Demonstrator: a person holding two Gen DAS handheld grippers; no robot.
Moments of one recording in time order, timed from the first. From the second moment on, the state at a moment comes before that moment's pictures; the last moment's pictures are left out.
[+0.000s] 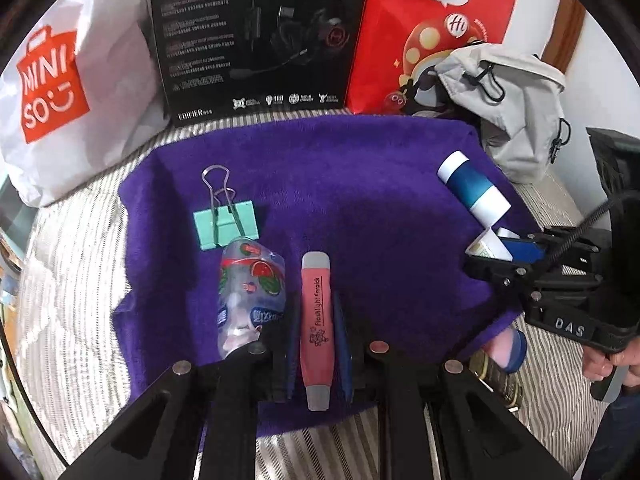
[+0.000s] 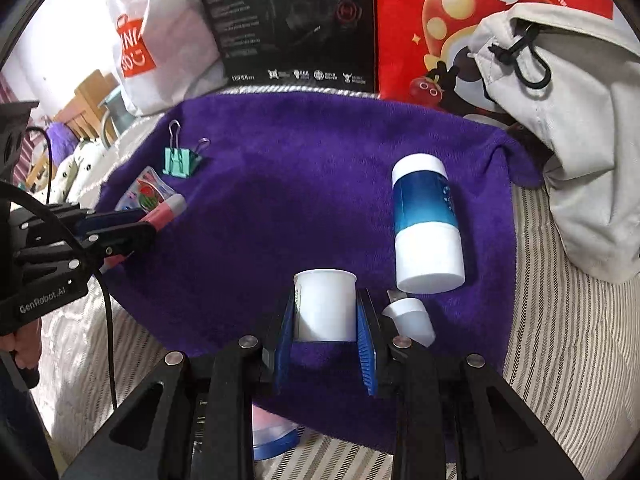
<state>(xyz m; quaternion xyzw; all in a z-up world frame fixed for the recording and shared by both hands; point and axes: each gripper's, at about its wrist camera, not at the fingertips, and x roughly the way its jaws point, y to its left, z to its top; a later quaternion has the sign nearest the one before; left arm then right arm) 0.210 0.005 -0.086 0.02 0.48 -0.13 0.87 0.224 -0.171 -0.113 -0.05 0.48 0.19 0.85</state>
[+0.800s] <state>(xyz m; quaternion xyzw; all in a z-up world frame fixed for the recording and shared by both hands) 0.212 -0.011 -0.099 0.03 0.50 -0.14 0.85 0.213 -0.186 -0.112 -0.08 0.49 0.20 0.85</state>
